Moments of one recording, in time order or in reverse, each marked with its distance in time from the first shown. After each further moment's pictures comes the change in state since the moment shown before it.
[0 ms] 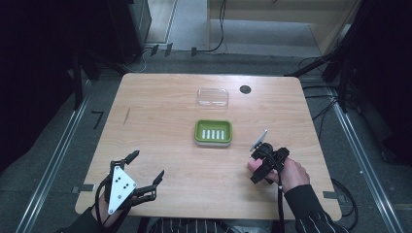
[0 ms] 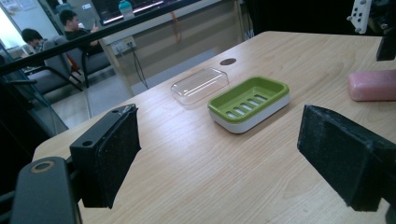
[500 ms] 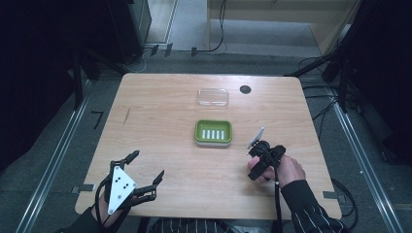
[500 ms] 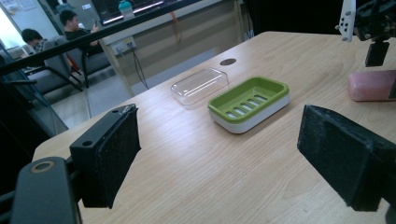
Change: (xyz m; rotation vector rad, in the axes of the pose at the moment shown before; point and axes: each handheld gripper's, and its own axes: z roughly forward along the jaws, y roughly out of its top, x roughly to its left) left arm 0.000 0.000 0.000 0.001 -0.003 0.005; right arm -0.004 0.012 0.011 0.016 0.007 -0.004
